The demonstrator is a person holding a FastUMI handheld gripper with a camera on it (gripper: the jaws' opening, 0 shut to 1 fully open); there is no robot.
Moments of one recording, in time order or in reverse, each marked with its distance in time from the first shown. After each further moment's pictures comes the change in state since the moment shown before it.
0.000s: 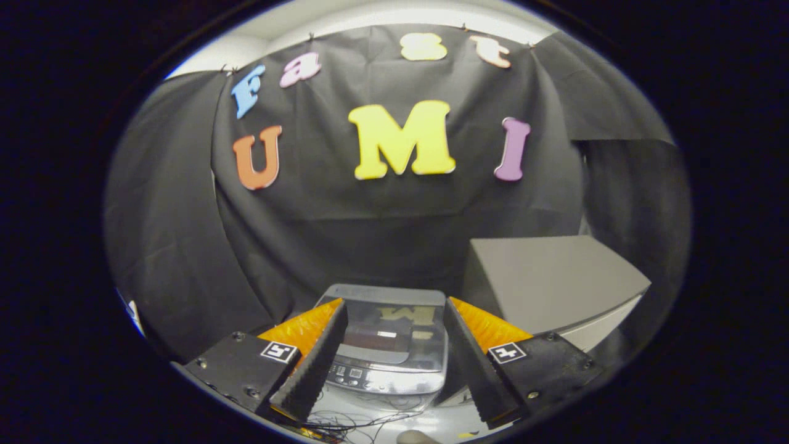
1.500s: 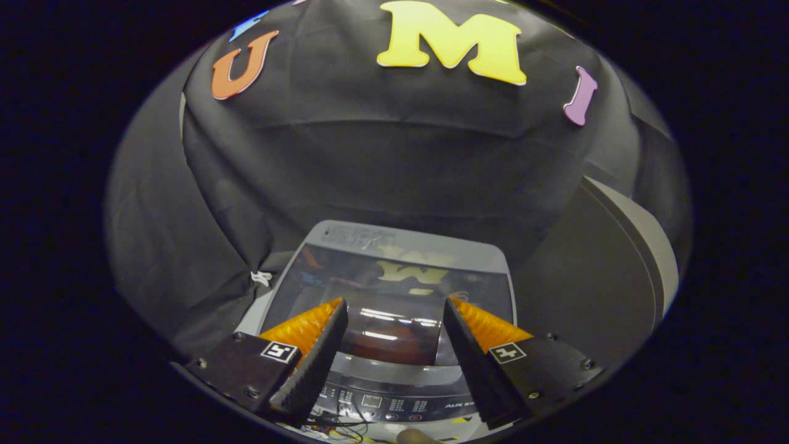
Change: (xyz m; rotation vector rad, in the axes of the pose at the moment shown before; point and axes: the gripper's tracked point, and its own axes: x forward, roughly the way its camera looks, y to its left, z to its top) arm 0.250 0.096 -0.143 -0.121 0.470 -0.050
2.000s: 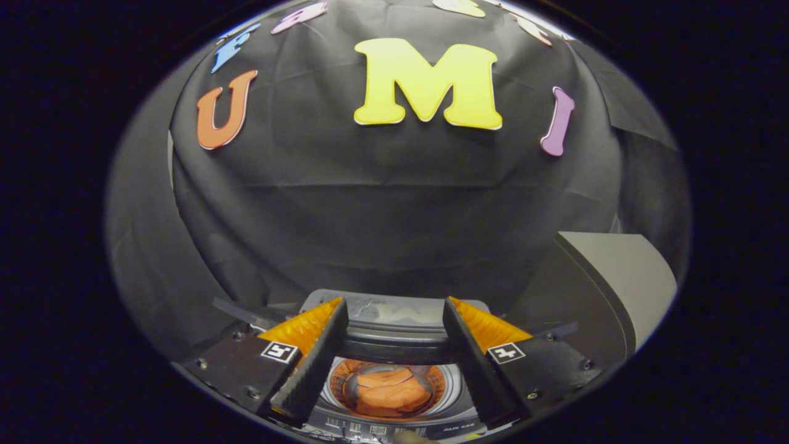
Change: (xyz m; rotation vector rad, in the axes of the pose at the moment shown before) arm -0.027 -0.011 0.086 0.070 -0.249 -0.027
